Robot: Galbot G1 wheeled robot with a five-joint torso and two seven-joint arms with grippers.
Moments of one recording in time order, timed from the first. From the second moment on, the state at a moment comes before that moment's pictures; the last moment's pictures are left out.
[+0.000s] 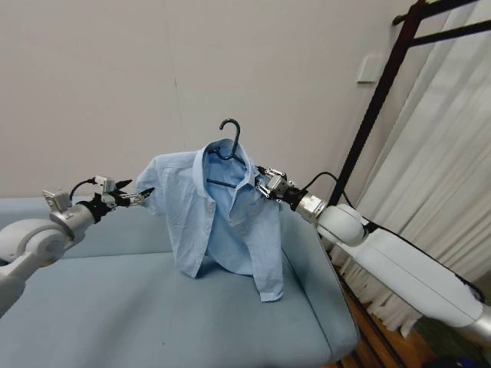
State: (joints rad) left arm 0.97 -0.37 -0.62 -1.82 -1.10 0.24 0.22; right arm -0.21 0.67 -0.25 1.90 0.31 0.04 -0.10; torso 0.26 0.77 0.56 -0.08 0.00
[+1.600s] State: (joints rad) left arm 1.02 -0.38 -0.68 -1.87 -1.08 0.23 0.22; right arm -0.25 0.62 -0.22 1.91 0.30 0.06 -0.08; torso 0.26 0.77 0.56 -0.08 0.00
